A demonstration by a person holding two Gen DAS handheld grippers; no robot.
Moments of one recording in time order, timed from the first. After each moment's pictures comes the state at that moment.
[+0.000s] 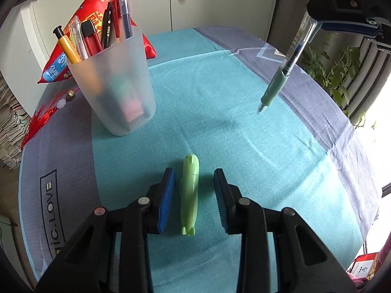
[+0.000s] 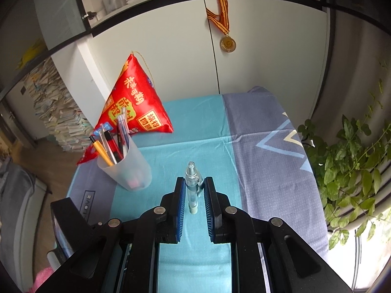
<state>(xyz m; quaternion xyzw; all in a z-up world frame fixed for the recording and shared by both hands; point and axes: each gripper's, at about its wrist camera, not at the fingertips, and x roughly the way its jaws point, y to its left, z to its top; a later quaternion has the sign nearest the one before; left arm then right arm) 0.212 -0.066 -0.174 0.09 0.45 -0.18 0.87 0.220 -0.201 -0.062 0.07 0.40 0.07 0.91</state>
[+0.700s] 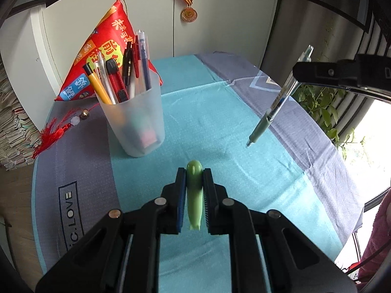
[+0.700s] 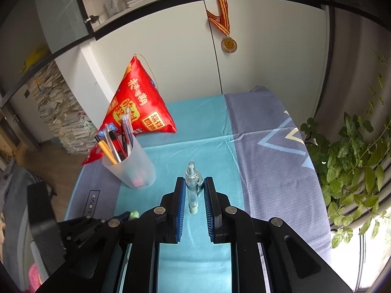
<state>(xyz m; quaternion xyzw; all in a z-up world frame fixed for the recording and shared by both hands) 0.201 -0.049 -0.128 0.05 0.41 -0.19 0.89 0.212 -0.204 -0.063 0.08 0.39 0.08 0.91</state>
